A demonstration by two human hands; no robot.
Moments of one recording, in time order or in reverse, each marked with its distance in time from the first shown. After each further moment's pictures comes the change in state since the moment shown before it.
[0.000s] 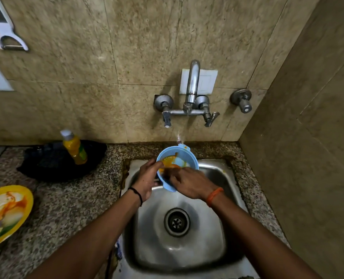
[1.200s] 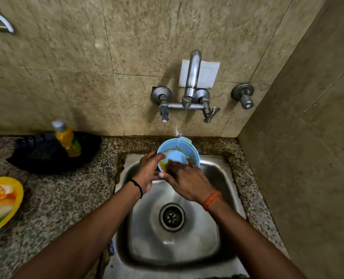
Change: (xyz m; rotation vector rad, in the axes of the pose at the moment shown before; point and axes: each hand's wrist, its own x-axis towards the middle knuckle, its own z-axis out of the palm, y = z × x) left_hand 0.015 -0.001 0.014 -0.039 0.007 0.026; right_hand 0.005 0.018 0.019 -0.195 0.155 -0.086
